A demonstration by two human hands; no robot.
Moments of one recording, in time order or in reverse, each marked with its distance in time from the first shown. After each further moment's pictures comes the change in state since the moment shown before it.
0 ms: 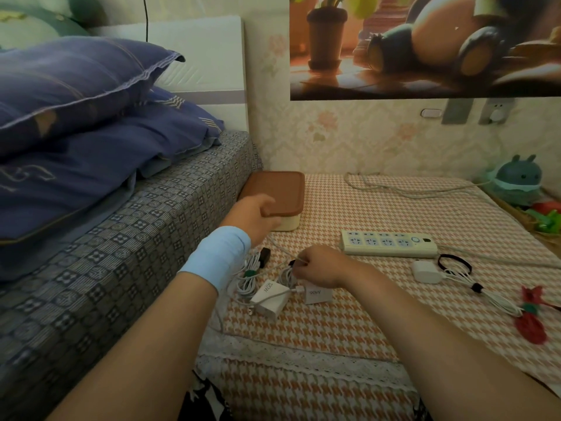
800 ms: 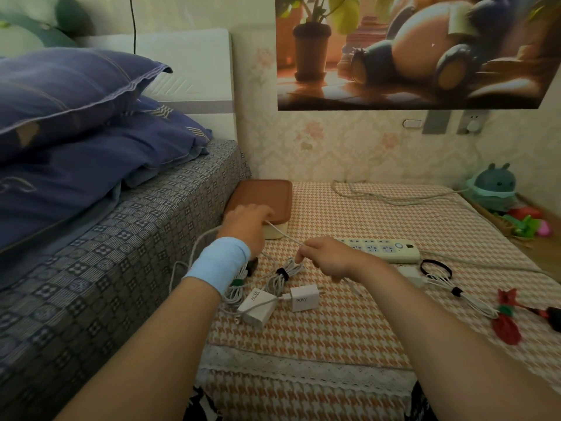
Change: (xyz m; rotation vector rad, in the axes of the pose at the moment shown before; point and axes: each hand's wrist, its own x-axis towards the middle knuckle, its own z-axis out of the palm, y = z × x) left_hand 0.006 0.008 0.015 0.474 0.026 0.140; right_hand -0.028 0.013 -0.041 0.407 0.064 0.096
